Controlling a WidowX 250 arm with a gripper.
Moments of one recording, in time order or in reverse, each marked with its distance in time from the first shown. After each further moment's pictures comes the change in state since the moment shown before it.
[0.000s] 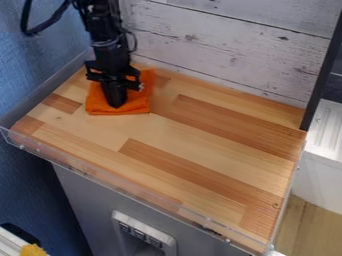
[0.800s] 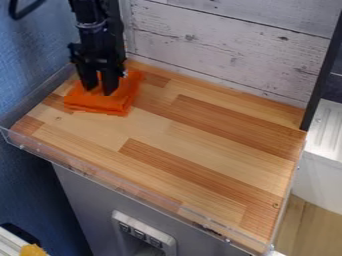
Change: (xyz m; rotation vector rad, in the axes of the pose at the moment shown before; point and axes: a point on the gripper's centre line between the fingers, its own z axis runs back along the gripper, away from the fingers) arm 0.000 0.016 0.027 0.048 0.033 -0.008
